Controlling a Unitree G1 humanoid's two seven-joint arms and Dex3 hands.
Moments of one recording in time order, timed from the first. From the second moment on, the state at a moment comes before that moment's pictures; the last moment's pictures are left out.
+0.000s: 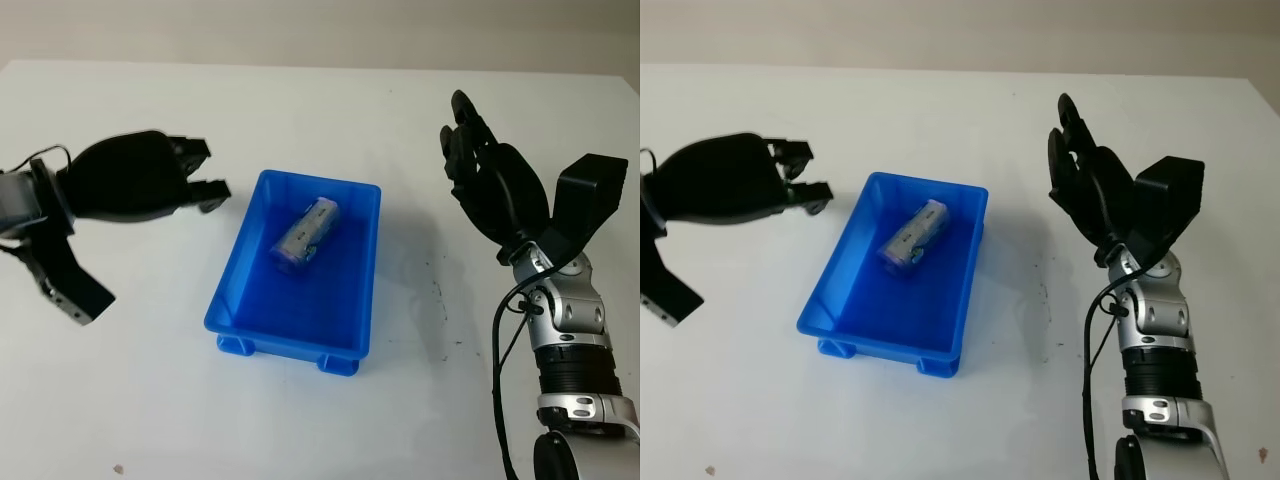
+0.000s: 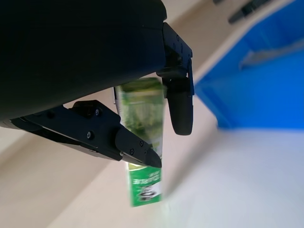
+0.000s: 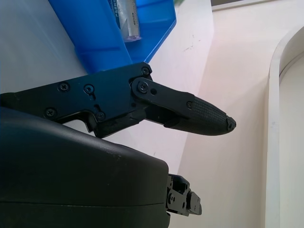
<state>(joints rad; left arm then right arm) -1.09 1.05 -0.73 0.69 1.31 -0.77 0.69 -0.54 -0.33 -0.18 0.32 0.21 0.12 0.37</state>
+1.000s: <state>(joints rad) -1.05 1.10 -0.33 0.20 1.11 -0.80 0.52 -0.54 -0.33 -0.18 0.33 0.20 0.11 0.36</state>
